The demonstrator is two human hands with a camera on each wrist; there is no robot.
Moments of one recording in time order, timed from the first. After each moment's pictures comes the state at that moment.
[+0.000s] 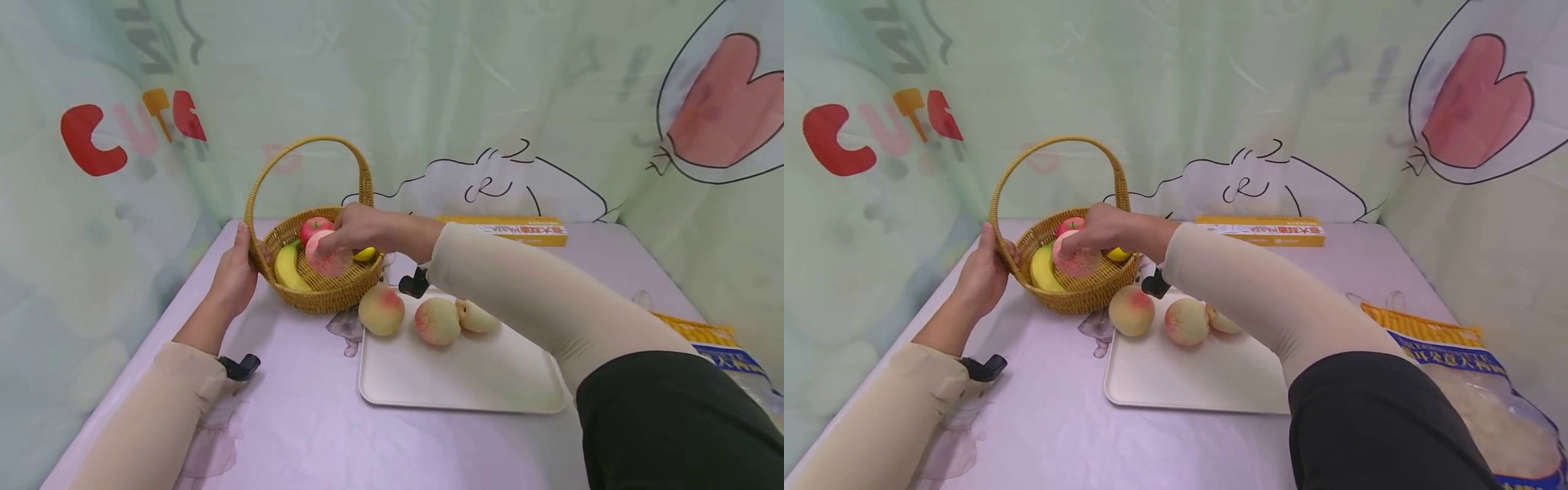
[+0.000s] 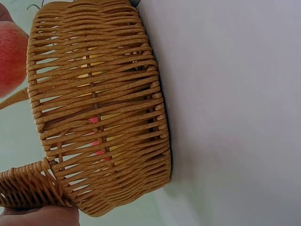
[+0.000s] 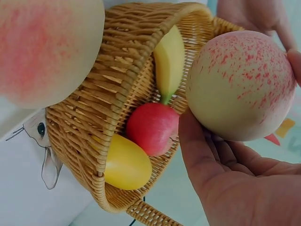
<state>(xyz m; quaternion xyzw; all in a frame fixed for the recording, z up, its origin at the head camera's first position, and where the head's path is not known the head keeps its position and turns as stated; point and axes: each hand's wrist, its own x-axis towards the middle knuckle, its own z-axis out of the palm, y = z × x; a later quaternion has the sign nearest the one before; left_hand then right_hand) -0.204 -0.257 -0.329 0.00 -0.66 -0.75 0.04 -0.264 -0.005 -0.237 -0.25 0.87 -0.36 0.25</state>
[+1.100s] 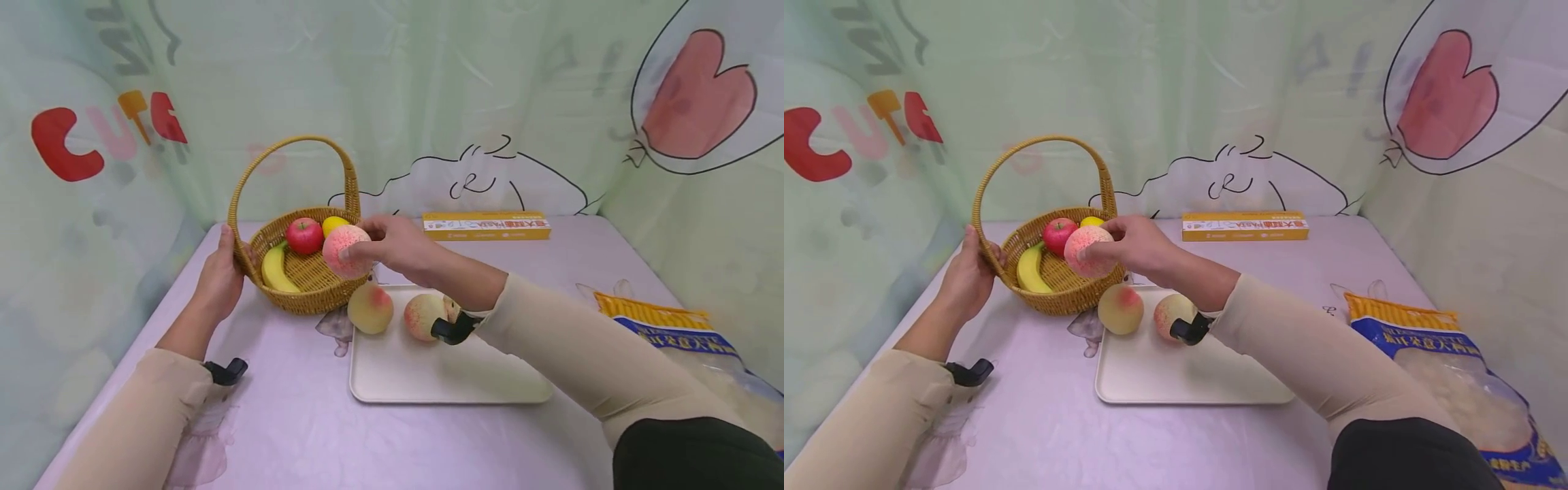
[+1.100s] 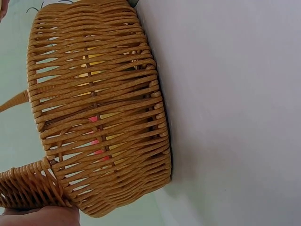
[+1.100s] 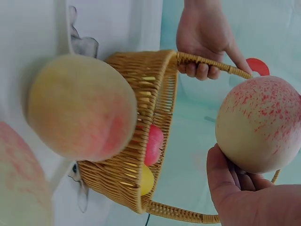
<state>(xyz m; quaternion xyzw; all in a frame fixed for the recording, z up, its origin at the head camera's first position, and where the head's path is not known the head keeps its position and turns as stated) -0.201 -0.254 -0.325 0.00 -0.64 -0.77 0.03 -0.206 0.065 -0.250 -0.17 0.80 -0.55 0.18</state>
